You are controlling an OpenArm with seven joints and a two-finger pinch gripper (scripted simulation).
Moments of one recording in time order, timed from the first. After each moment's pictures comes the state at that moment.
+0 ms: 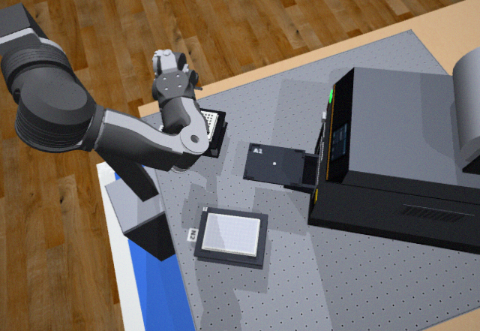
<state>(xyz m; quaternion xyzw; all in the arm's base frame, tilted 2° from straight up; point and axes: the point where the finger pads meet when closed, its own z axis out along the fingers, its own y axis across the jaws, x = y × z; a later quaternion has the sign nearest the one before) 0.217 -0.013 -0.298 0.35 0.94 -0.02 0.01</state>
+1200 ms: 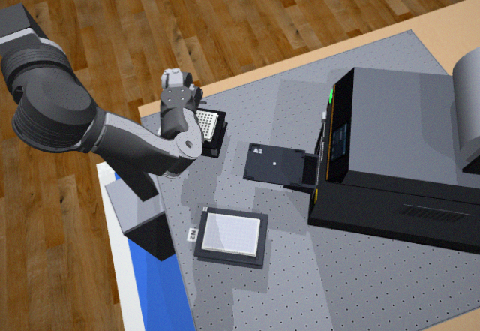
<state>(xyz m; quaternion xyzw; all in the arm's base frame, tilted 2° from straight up) 0.219 -0.016 -0.361 0.35 0.94 -0.02 0.01</state>
